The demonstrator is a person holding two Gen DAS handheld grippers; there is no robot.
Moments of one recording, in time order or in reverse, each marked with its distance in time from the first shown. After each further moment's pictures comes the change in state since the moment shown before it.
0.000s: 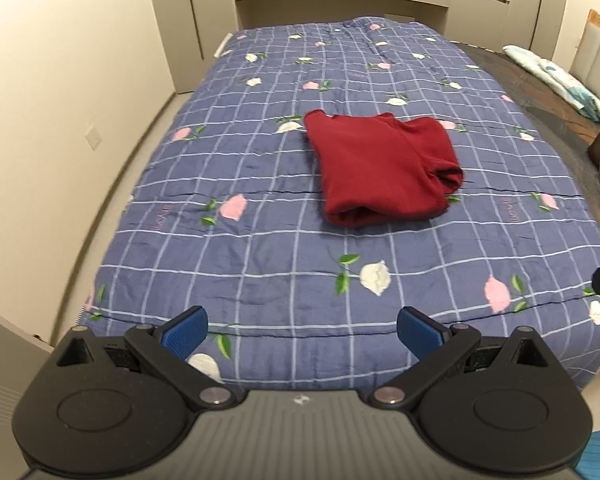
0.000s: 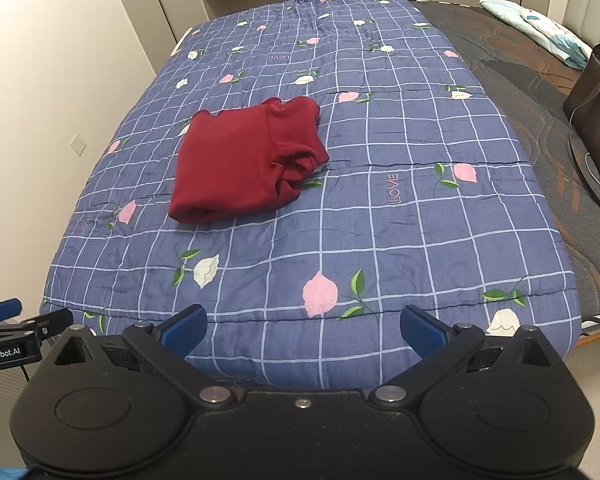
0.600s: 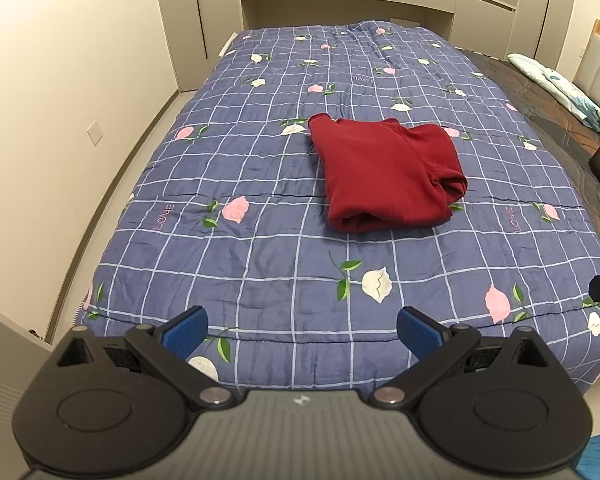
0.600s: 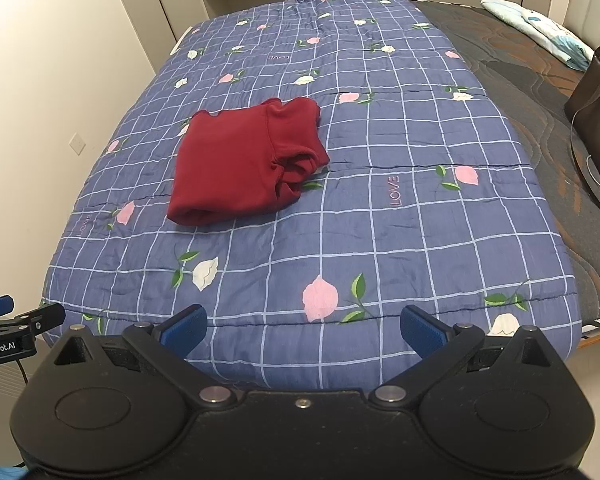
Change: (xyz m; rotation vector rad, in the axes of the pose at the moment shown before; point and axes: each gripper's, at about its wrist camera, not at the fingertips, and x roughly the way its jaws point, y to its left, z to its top) left arm 0.005 0.009 0.006 -0.027 -0.003 -0.022; right arm 0.003 0.001 0.001 0.001 0.000 -0.003
